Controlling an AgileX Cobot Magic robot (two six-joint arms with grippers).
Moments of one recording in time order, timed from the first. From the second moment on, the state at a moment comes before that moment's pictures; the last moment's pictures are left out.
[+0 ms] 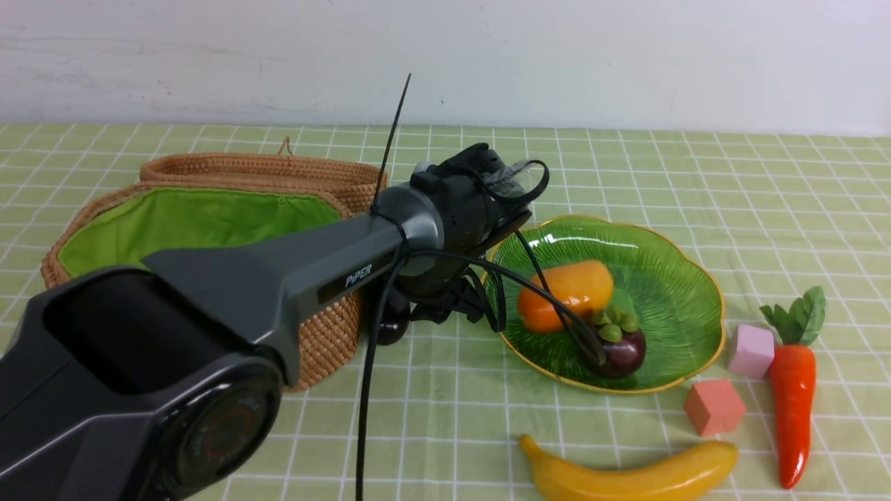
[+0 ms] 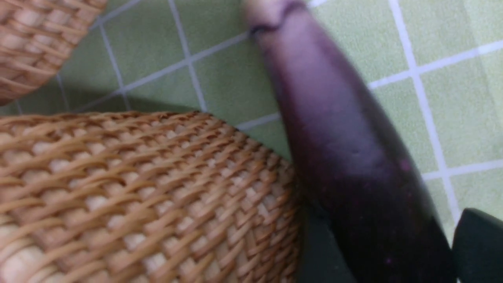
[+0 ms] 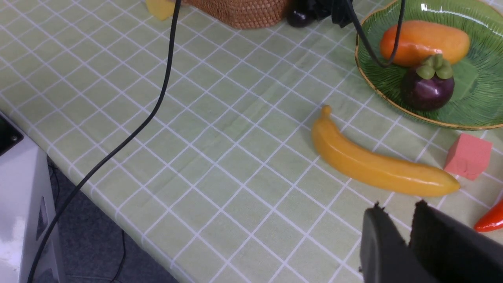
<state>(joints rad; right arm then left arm) 0.14 0.36 -0.86 0.52 1.27 -0.41 -0.65 2.35 -2.01 0.56 1.15 -0.46</state>
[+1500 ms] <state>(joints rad) 0.14 0.36 -0.86 0.53 1.27 -0.41 -0.77 1.97 -2.03 0.45 1.24 -0.29</state>
